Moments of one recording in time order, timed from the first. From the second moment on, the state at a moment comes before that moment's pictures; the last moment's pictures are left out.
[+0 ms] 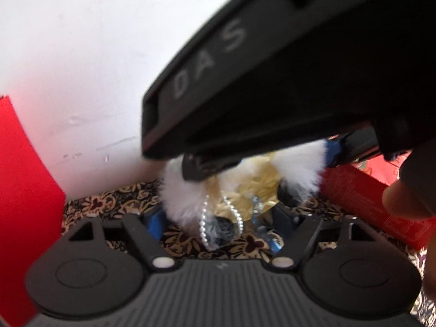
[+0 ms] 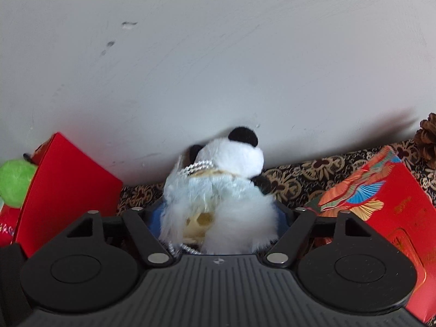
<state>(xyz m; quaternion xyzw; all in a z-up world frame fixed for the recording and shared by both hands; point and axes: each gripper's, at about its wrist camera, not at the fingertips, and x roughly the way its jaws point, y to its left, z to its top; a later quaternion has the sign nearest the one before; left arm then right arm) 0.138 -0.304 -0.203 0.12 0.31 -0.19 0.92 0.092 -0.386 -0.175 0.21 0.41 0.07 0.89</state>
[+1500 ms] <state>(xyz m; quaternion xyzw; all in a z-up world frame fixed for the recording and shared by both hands) 0.136 -0.214 -0.201 0.05 0.33 -0.27 0.90 0.014 -0.395 -0.145 0.21 0.47 0.04 0.86</state>
